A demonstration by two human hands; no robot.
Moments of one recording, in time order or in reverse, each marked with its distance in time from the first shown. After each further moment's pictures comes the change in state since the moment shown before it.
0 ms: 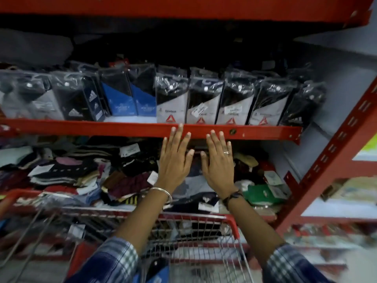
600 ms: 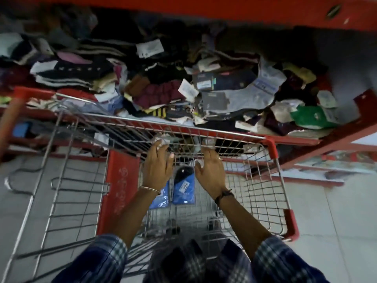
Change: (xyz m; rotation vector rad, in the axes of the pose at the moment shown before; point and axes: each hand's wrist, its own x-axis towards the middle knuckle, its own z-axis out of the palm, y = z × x) left_hand -0.286 -0.116 -0.003 -0.097 -0.375 -0.503; right_hand -0.235 -0.087 0.119 0.158 -0.682 0.342
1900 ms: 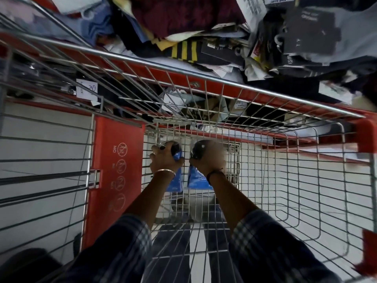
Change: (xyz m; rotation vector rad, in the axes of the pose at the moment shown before) left_hand -0.033 -0.139 0.143 0.112 -0.514 -0.687; right_hand 0.038 0.050 0.205 -0.204 -0.457 0.579
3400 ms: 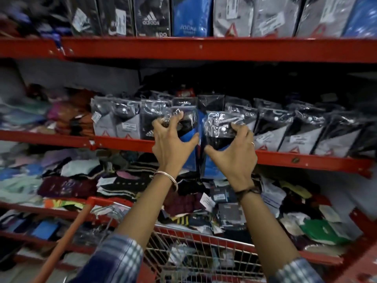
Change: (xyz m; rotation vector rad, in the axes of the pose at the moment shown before) left_hand -0.227 0.254 -0.452 -0.386 1.183 0.736; right_hand -0.259 -0.109 -0.460 0.491 1.273 -0.725
